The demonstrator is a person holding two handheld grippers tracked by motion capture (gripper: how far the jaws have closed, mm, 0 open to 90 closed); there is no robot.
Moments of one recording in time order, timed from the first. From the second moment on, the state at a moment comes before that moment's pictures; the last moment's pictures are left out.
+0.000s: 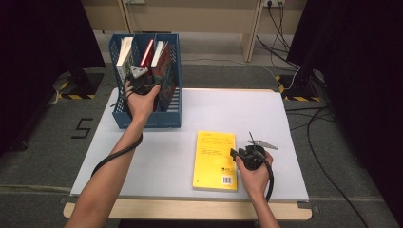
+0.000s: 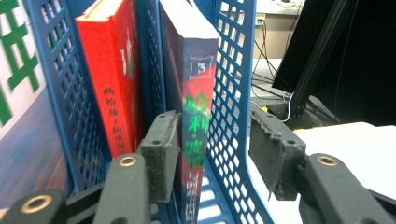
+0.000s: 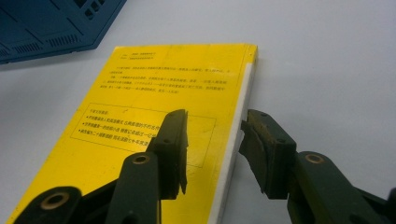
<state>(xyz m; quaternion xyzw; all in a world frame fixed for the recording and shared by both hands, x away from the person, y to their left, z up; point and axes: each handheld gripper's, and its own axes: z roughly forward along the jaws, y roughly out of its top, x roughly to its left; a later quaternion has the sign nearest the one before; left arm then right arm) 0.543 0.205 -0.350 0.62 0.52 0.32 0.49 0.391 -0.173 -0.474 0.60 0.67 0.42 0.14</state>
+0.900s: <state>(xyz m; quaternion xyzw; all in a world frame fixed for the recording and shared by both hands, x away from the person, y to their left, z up) 0.474 0.224 -0.366 0.66 0.50 0.28 0.49 0.409 -0.175 -0.462 0.62 0.68 0.39 0.11</state>
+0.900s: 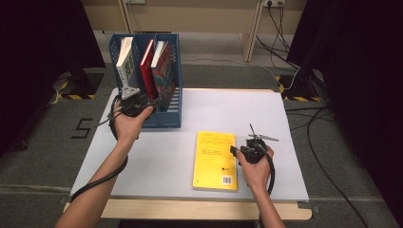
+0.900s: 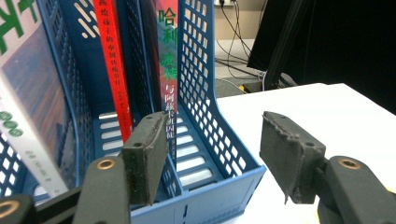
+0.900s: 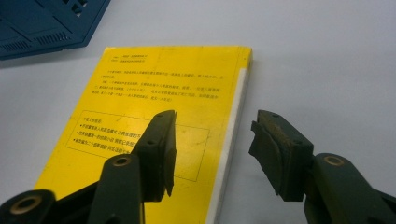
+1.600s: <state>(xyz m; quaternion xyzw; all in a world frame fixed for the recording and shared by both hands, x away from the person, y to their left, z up) 0.448 0.235 -0.379 0.67 0.49 0.27 0.49 0.430 -0.163 -0.442 0.62 0.70 0.35 0.10</state>
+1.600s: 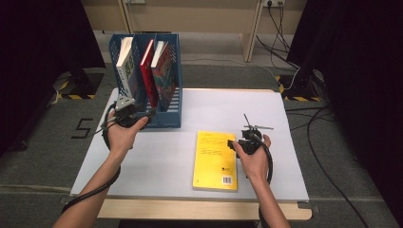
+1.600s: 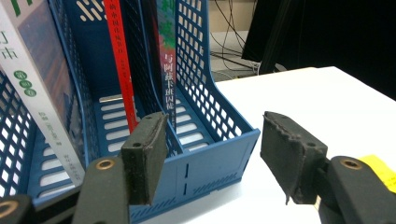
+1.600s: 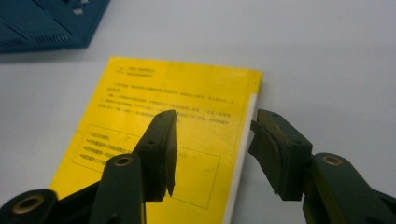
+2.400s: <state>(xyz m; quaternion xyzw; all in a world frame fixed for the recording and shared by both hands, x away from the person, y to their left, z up) 0.415 0.213 -0.424 0.73 0.46 0.20 0.46 0.469 -0.160 -0.441 0.62 0.71 0.33 0.09</state>
